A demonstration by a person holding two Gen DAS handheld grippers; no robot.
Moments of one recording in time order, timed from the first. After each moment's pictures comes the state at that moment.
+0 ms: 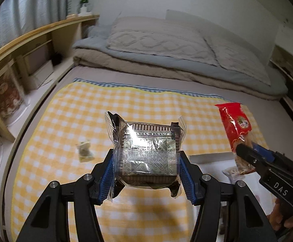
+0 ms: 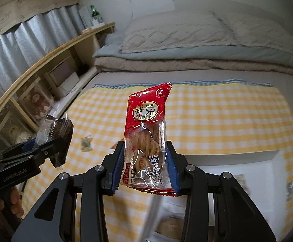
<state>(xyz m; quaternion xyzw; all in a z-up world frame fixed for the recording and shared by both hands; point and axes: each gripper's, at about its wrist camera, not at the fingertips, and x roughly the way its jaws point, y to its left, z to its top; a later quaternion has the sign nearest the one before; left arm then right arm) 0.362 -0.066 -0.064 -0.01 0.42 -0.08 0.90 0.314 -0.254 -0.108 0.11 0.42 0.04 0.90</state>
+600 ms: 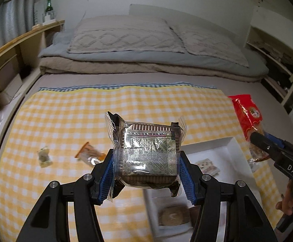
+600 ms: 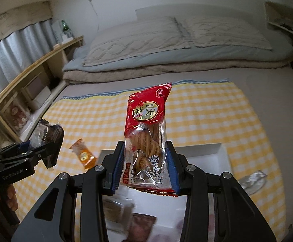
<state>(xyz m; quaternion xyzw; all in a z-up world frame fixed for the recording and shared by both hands) 0.371 -0.169 -0.085 0.02 0.43 -0.16 0.89 0.260 -0.372 -0.091 0.11 0.41 -0.05 0.90</state>
